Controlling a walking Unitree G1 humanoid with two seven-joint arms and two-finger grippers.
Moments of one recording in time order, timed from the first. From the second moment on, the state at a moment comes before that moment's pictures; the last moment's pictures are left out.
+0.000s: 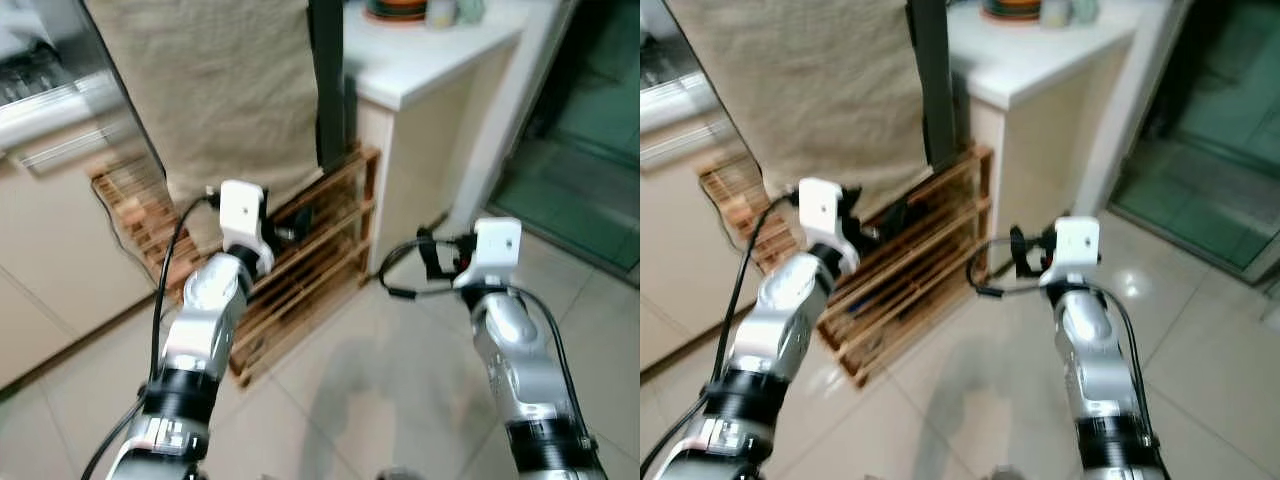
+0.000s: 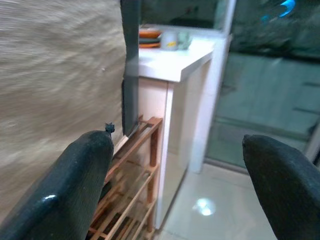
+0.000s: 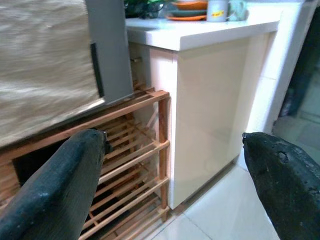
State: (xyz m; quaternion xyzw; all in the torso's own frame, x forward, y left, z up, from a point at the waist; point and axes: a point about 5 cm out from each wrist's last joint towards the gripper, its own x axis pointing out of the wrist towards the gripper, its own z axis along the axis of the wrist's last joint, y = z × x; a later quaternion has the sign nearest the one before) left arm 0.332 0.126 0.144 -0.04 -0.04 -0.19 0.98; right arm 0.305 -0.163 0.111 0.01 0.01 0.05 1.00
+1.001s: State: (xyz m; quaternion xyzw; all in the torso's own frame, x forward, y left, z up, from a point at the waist) left arm 0.329 0.128 0.148 -0.01 -0.06 -0.20 0.98; right arm 0.305 -0.164 0.105 0.02 0.02 0.04 1.00
